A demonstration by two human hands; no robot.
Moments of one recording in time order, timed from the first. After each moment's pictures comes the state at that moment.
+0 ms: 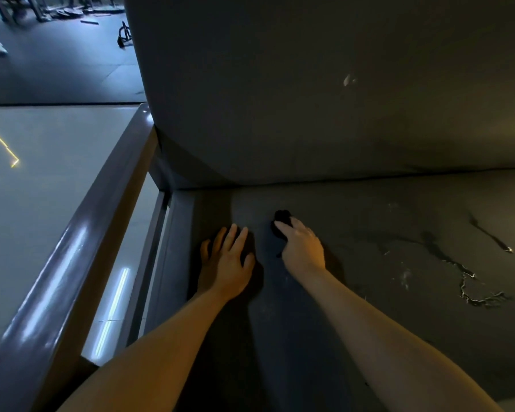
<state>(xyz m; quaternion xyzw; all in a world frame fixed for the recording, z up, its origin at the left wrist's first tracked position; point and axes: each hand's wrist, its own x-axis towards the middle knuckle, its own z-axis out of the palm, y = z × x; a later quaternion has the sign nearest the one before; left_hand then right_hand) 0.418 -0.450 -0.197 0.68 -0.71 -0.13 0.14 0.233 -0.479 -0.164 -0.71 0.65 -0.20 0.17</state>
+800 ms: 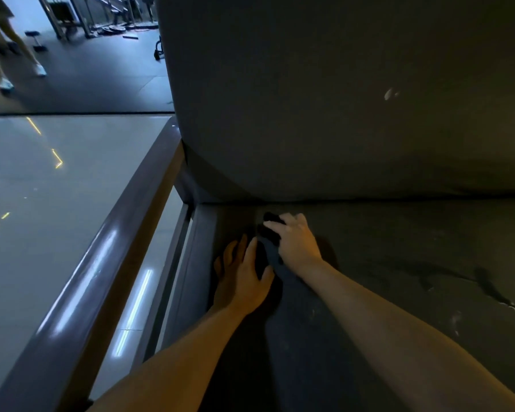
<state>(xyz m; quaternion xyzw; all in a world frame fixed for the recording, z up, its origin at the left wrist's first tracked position) 0.423 -0.466 -0.189 0.72 -0.65 -0.16 0.20 0.283 -0.563 -0.172 -0.82 0.54 -0.18 0.12</state>
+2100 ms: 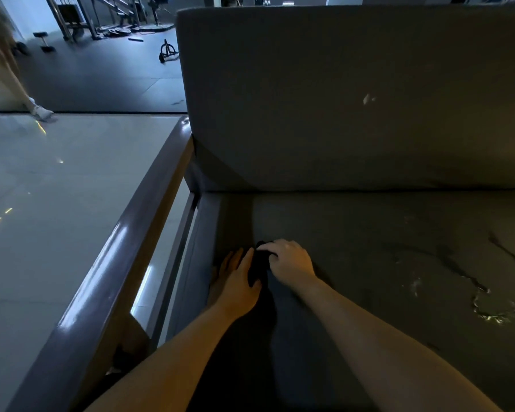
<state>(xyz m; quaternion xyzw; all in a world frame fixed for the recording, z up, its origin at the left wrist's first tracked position) 0.423 -0.389 -0.179 0.73 -0.64 -0.22 0.13 0.271 -0.457 -0.157 -0.80 0.53 -0.15 0.23</state>
